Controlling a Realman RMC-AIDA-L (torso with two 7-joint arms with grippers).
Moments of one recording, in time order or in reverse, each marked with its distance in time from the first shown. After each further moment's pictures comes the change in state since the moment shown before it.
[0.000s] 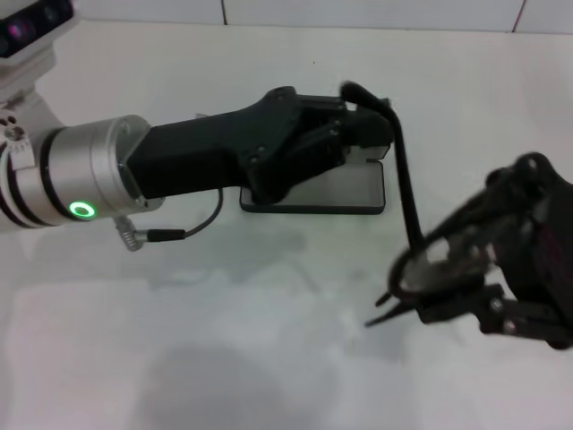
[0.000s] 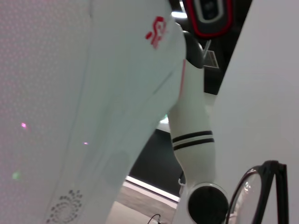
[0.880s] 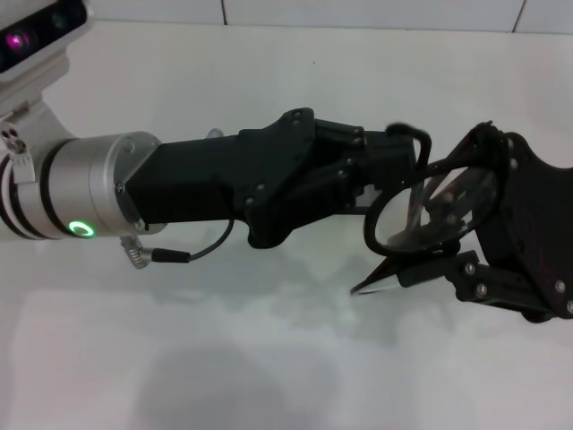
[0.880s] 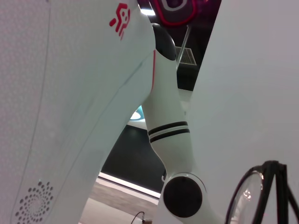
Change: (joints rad) left arm -0.004 0.000 0.146 0.001 -0.109 0.077 0.028; right arm 0.030 -0.006 0.009 0.102 -0.005 0.047 -0.024
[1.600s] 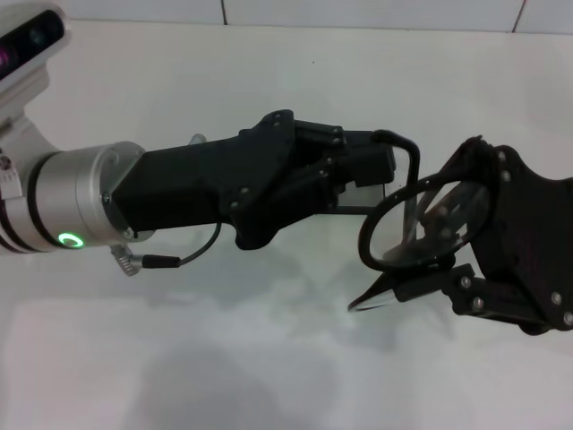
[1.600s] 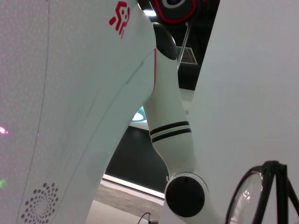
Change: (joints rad) left arm 0.036 0.005 0.001 -0.011 -0.018 -0.007 0.043; right arm 0.000 0.002 -0.022 0.014 0.000 0.000 0.006
